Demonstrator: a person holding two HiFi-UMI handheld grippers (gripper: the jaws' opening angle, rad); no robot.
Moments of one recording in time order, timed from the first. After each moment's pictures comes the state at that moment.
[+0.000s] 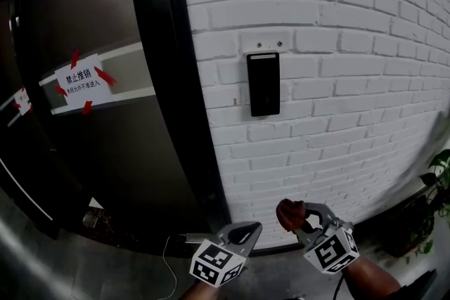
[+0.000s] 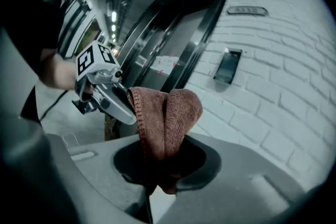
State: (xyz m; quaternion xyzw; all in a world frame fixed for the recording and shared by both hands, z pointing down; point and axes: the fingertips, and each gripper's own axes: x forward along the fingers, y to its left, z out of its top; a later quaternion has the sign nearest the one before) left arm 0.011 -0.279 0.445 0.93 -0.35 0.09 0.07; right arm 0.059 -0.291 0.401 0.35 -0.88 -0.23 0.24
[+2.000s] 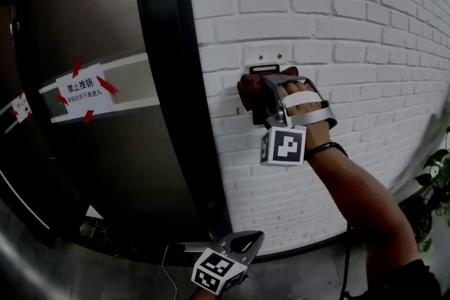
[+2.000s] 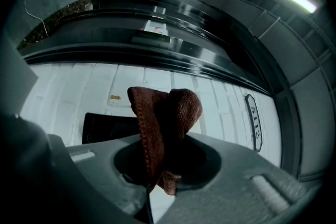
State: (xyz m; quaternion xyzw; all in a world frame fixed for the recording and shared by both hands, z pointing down) left arm 0.002 -0.257 0.440 0.94 -0.33 0.08 0.06; right arm -0.006 -0.458 0.131 0.51 -0.46 -0.64 0.33
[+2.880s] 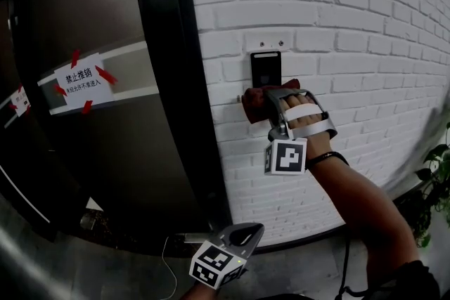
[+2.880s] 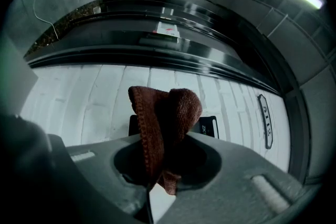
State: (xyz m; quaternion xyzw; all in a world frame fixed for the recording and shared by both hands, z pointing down) left arm 0.000 -0.250 0.439 0.94 -0.33 0.08 0.07; right arm -0.004 -0.457 0.199 0.49 -0.48 -0.63 0.36
